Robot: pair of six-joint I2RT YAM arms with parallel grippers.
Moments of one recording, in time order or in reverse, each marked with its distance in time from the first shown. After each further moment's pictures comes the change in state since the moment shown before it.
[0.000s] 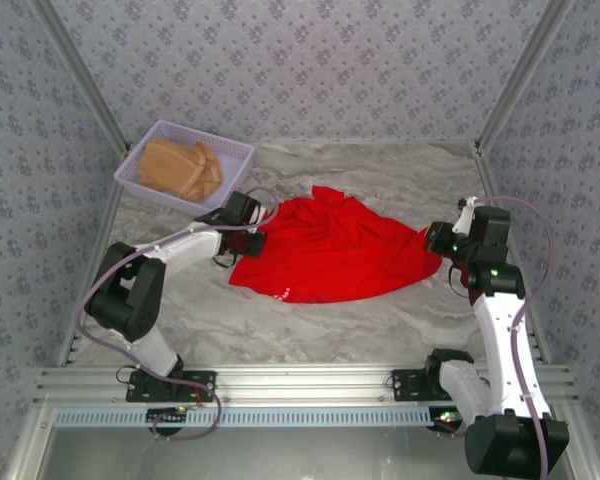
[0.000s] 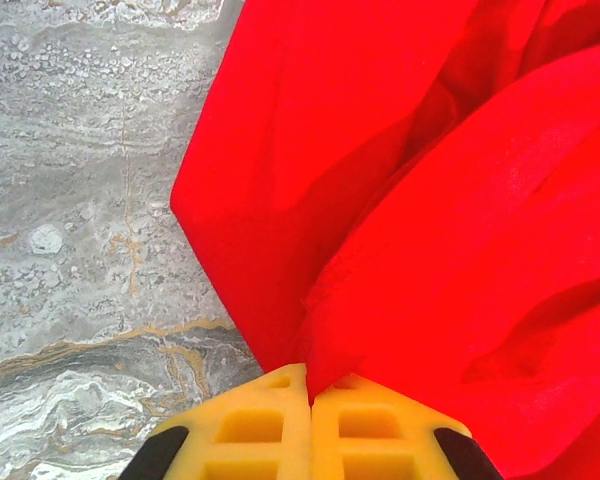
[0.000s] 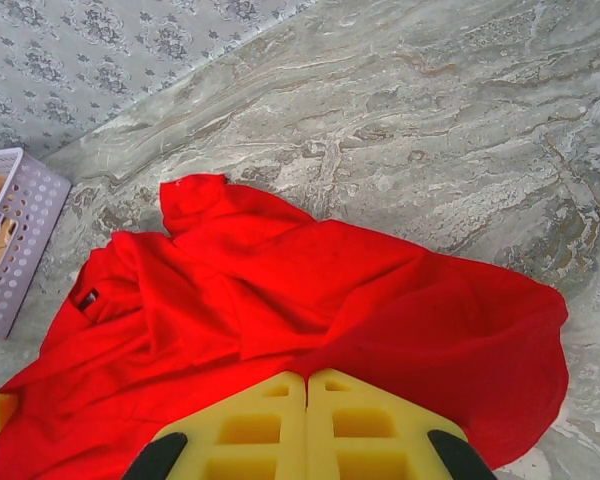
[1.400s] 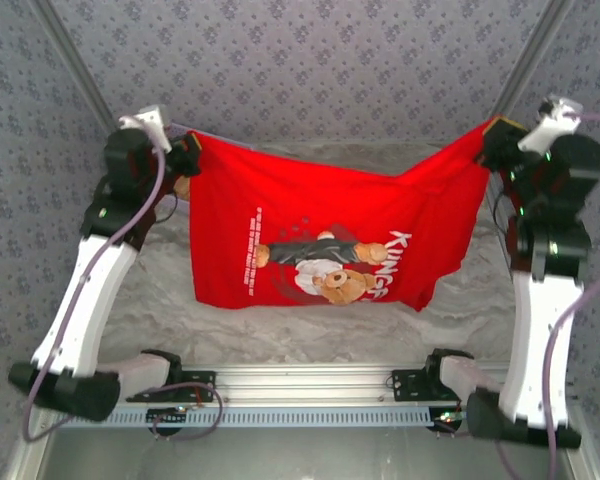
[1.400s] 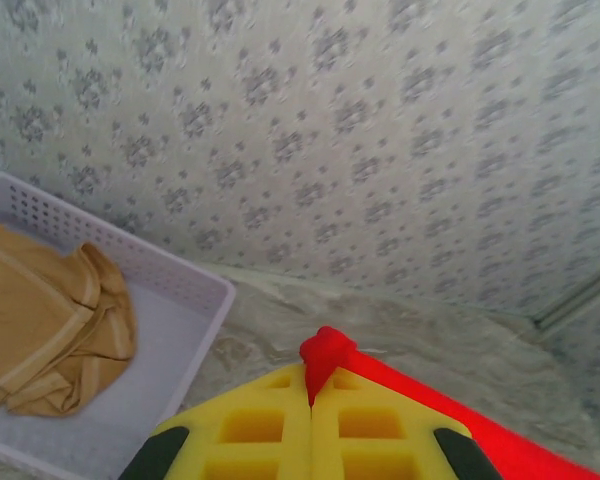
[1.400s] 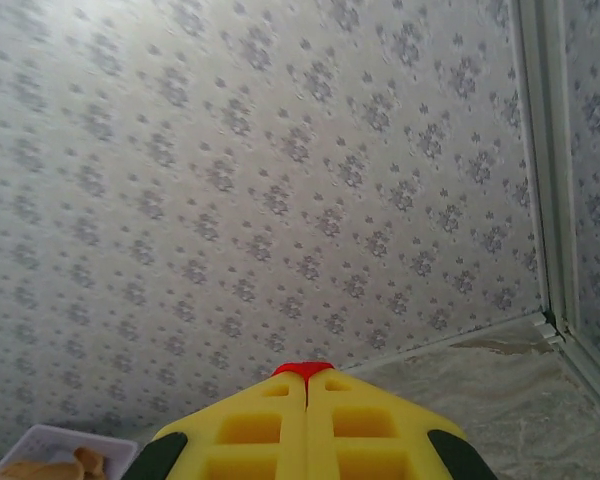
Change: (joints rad) left arm 0.237 -0.421 0.433 -0.061 -0.010 -0.263; right arm -0.030 0.274 0.829 0.000 0.140 0.008
